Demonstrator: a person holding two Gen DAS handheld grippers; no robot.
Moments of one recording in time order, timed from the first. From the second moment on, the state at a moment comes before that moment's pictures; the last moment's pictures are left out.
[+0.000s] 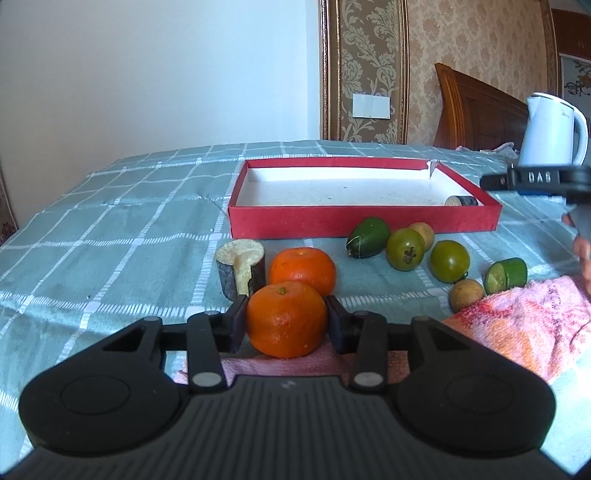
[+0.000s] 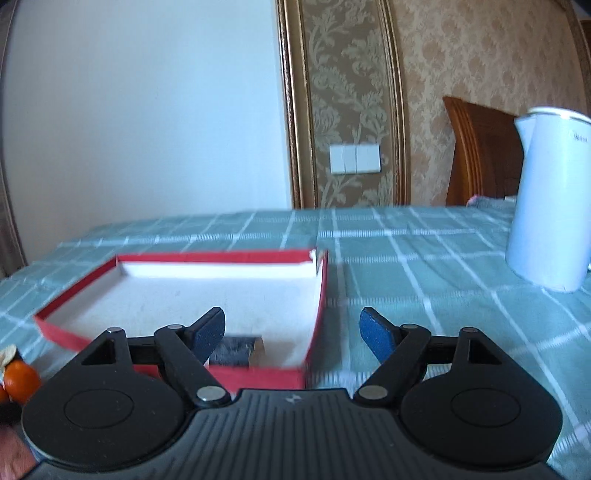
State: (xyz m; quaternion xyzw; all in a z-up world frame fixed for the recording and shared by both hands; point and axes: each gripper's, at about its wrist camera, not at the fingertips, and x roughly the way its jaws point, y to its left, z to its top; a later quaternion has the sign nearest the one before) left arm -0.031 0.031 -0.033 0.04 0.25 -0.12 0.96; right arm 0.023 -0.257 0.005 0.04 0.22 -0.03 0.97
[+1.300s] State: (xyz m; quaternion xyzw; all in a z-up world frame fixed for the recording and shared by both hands) left arm 0.174 -0.037 -0.004 0.04 0.33 -0.07 0.94; right arm 0.016 -0.260 -0.018 0.04 0.30 -0.06 0.95
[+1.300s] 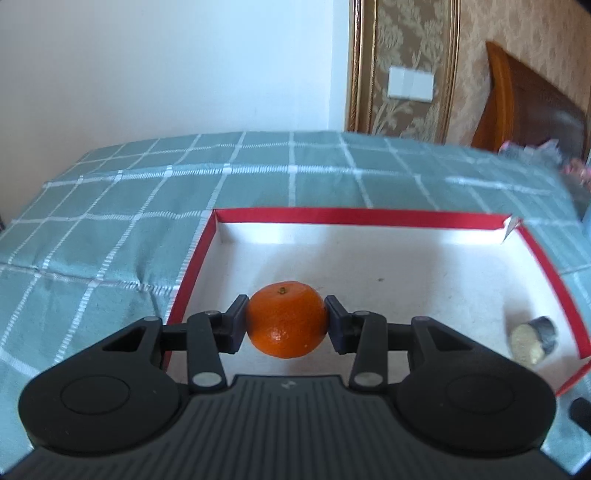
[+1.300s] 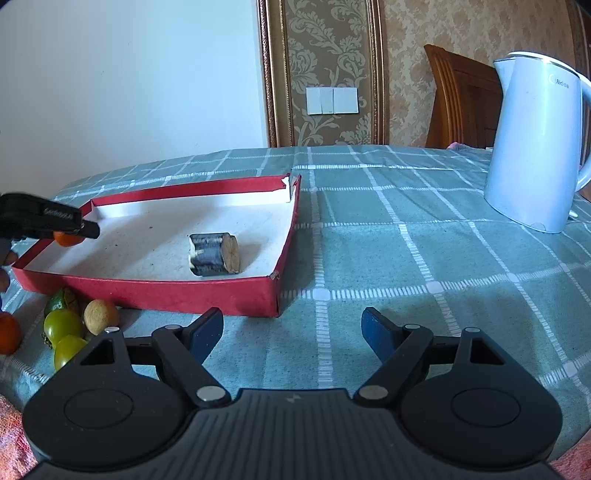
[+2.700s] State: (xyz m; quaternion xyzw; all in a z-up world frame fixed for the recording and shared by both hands) left arm -0.056 0.000 -0.020 0.09 0.22 -0.11 0.97; right arm 0.016 -0.265 -0.019 0.05 0.30 -0.06 0.95
